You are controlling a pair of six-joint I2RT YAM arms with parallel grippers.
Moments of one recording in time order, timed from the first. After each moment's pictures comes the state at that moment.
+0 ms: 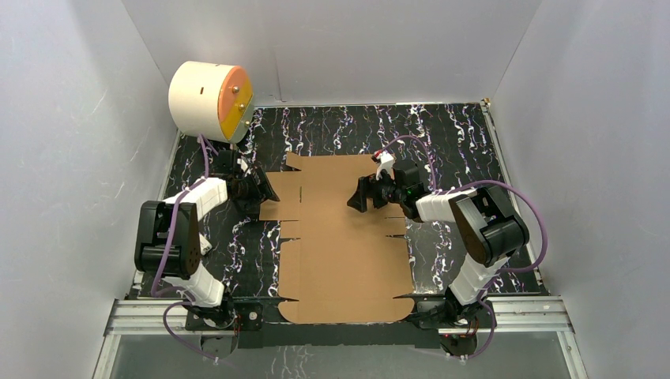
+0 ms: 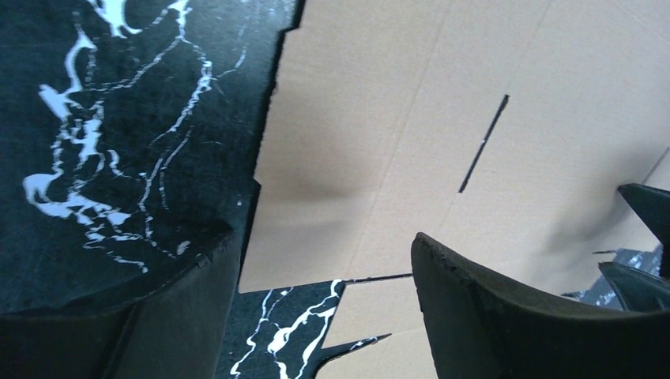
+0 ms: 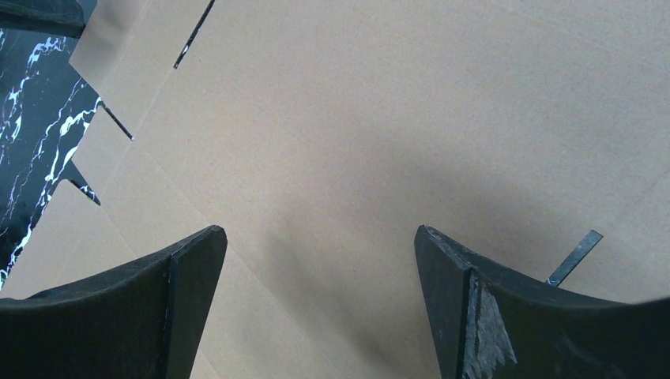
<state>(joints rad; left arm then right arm) -0.08 1.61 0.89 -0.38 0.27 -0.53 0.46 1.73 0.71 0.46 -0.49 0.23</state>
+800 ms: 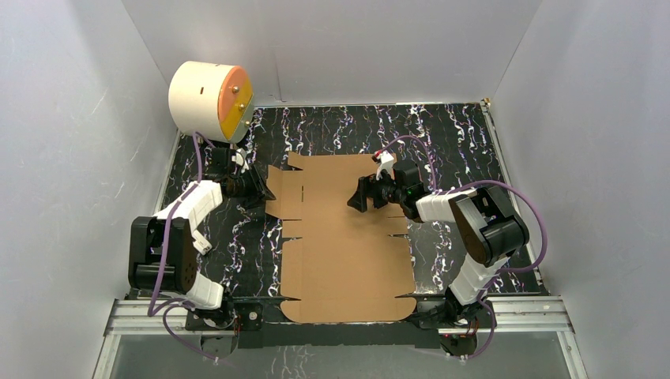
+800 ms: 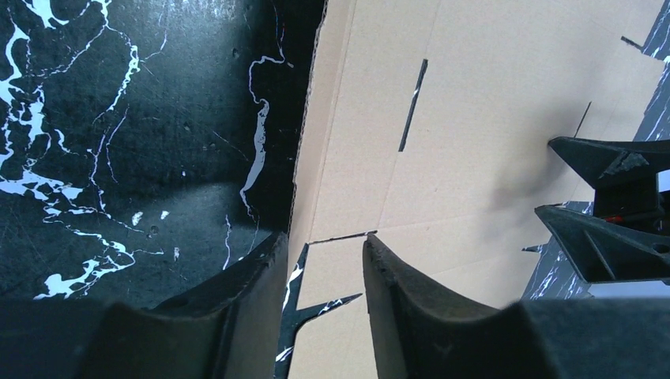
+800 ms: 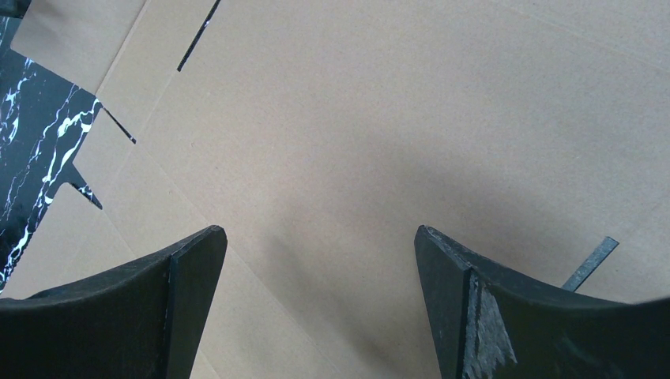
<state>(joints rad) -0.07 1.49 0.89 -0.41 0.37 -0.52 0.46 1.73 0.70 0.47 -0.49 0.23</state>
